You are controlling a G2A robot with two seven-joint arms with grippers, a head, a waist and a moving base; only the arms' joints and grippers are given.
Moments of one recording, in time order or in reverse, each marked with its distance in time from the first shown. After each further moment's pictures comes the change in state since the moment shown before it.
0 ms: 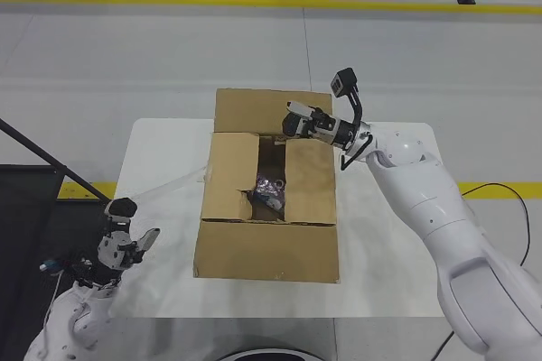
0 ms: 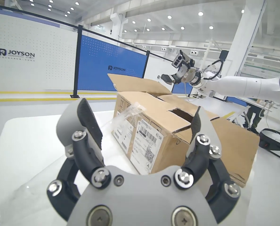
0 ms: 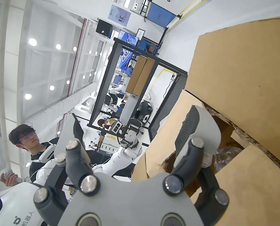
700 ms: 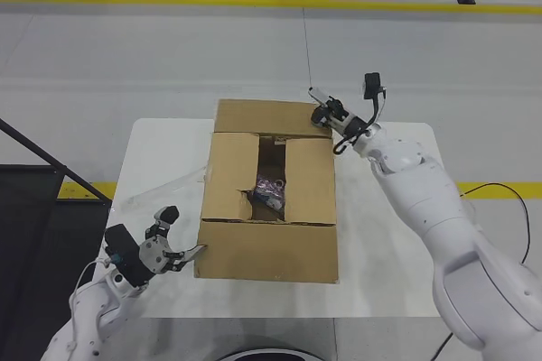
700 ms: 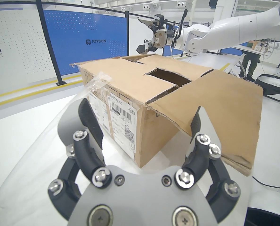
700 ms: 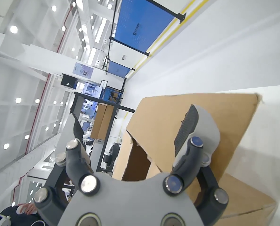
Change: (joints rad) left arm -0.041 -0.003 0.102 -0.026 0.297 0.025 -0.090; right arm 0.039 -0.032 -0.100 0.196 -0.119 -0.013 -0.422
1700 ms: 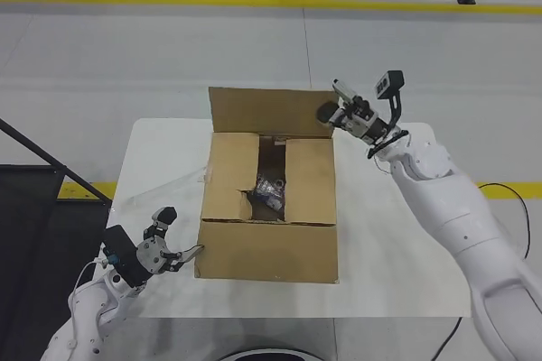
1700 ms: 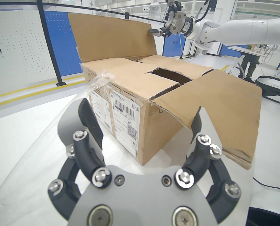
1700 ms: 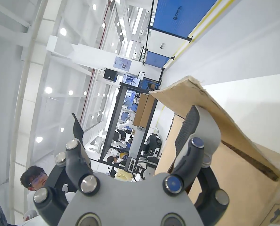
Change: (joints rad) left arm -0.016 -0.007 -0.009 0.038 0.036 -0.029 0.032; right arm -0.111 0.209 0.068 -0.380 0.261 0.123 0.133
